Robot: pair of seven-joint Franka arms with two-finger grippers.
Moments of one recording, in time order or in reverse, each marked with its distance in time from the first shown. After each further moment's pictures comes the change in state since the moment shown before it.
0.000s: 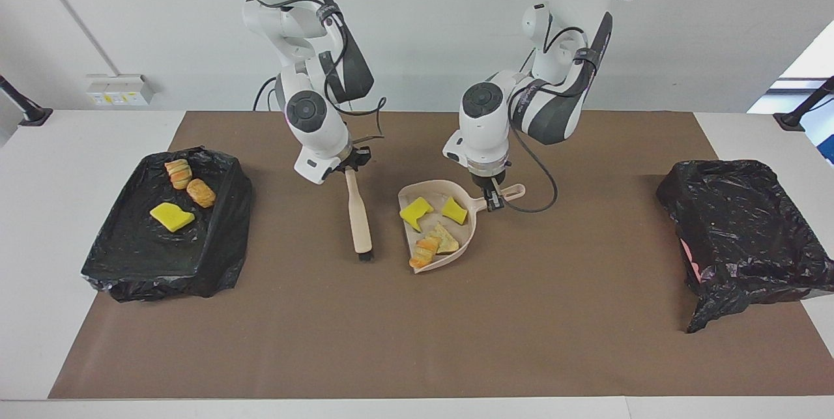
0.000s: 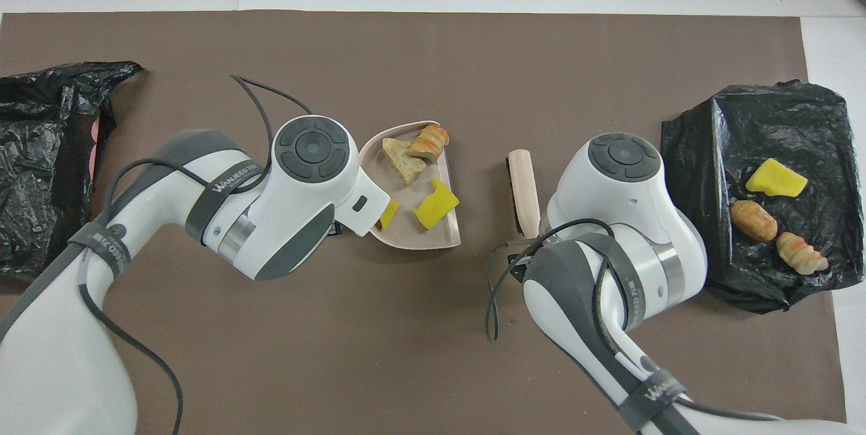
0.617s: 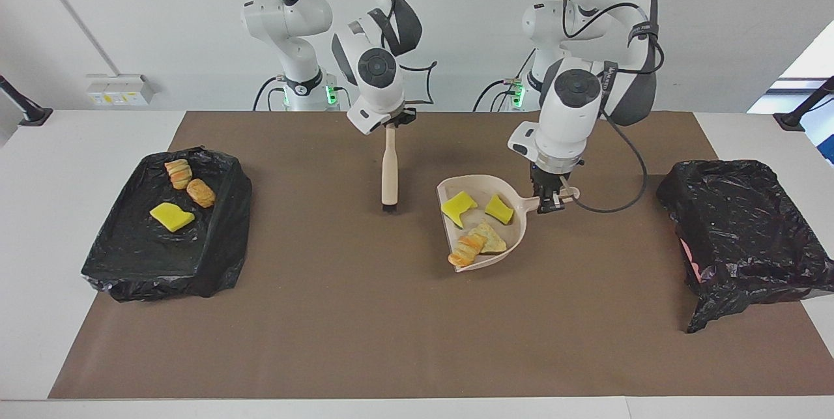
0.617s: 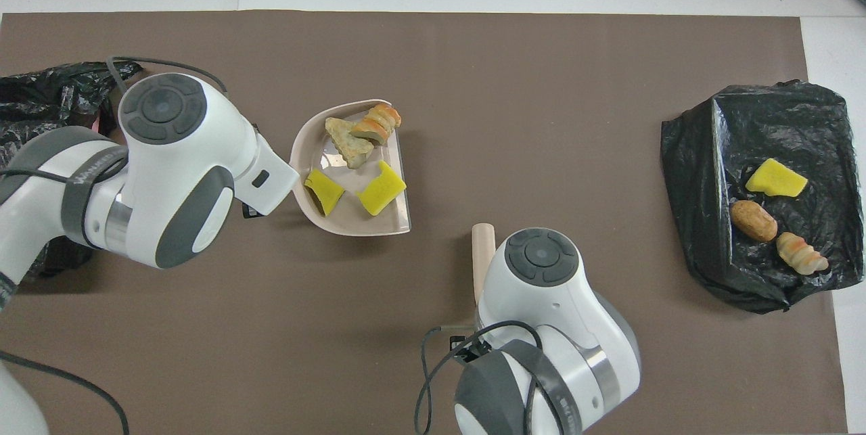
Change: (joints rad) left arm -0.026 -0.123 0.251 -0.030 -0.180 0.002 0.324; right arm 0.209 -0.178 0.006 -0.196 0.236 0.019 0.210
